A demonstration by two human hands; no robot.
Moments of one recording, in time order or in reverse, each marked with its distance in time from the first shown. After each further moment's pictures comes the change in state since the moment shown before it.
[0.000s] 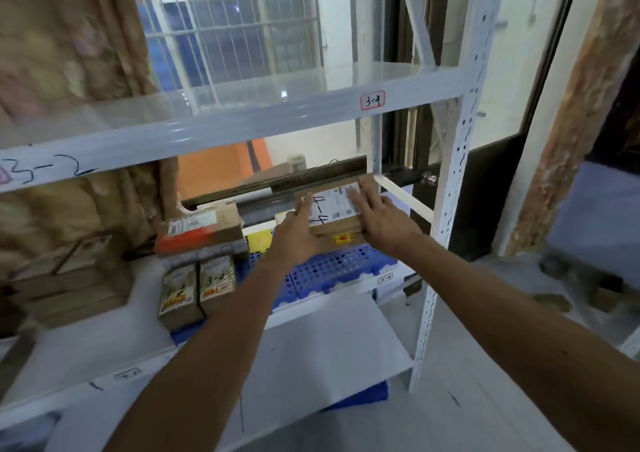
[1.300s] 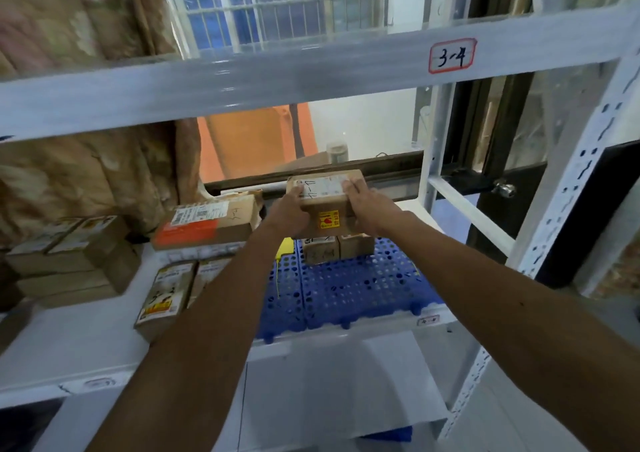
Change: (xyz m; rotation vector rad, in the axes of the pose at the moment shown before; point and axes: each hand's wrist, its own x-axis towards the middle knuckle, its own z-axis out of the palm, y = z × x) left_hand 0.134 -0.080 0.008 0.043 0.089 -0.357; right_hand 0.184 0.013 0.107 0.066 -0.181 -0.121
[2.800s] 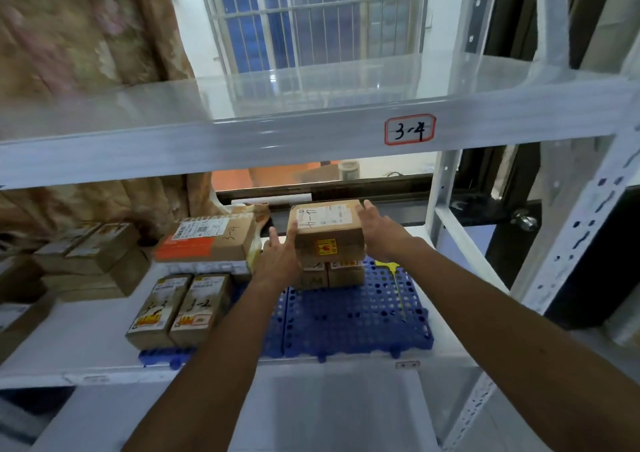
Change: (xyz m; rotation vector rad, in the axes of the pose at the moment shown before) left_hand 0.013 -0.008 0.057 0.296 0.084 -0.082; right_hand 0.021 0.067 -0.006 0.124 -0.134 -0.028
